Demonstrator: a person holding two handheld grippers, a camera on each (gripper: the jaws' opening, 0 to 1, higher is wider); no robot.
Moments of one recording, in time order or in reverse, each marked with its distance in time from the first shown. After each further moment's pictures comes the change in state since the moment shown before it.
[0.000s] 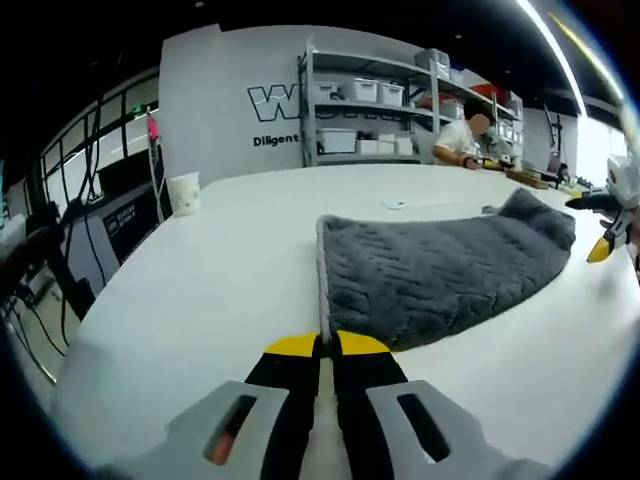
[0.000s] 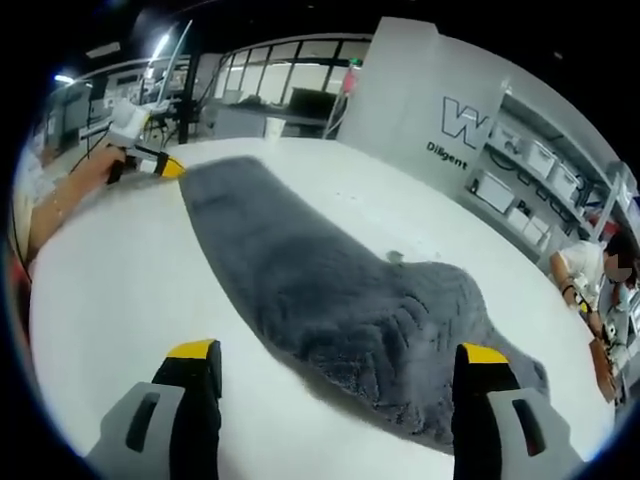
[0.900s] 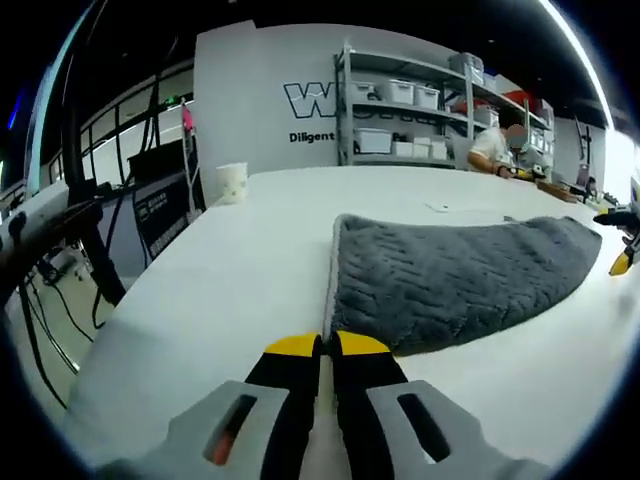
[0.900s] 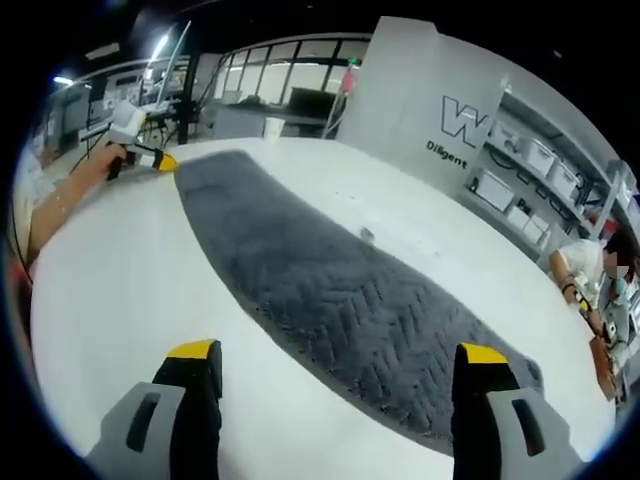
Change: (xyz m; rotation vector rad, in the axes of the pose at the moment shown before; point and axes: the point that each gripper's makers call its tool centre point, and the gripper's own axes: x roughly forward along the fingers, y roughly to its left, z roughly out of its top) left arm -0.012 0.047 -0.007 -0.063 0.007 0.116; right arm -0.002 -0.002 -0.002 0.006 0.004 -0.001
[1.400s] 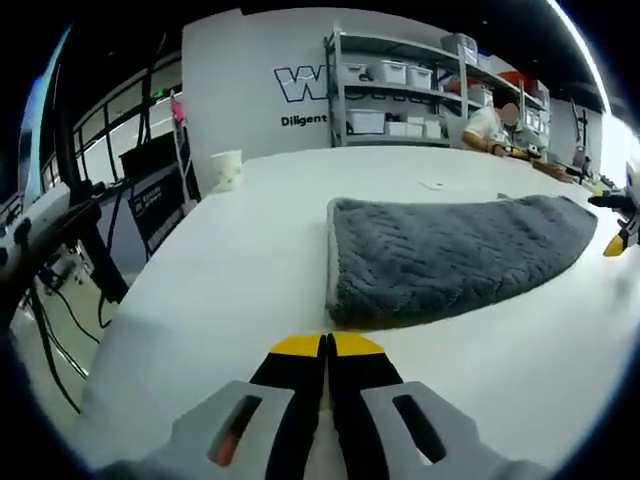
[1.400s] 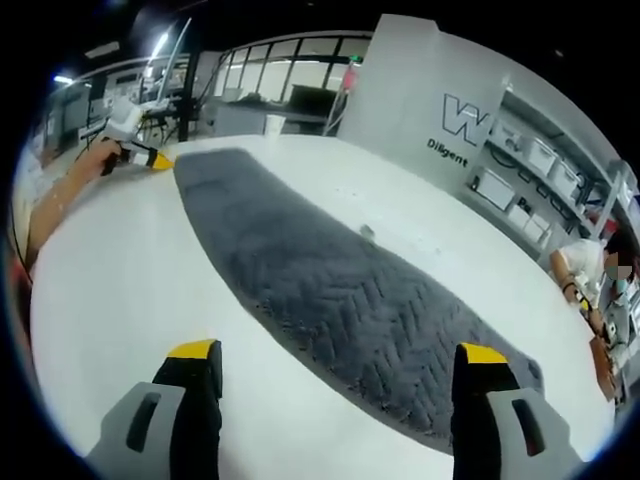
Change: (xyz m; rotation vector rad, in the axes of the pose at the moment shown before) left arm -0.010 -0.006 -0.016 0.042 0.081 -0.056; right arm 0.001 0.001 -0.002 -0.002 0.010 0.004
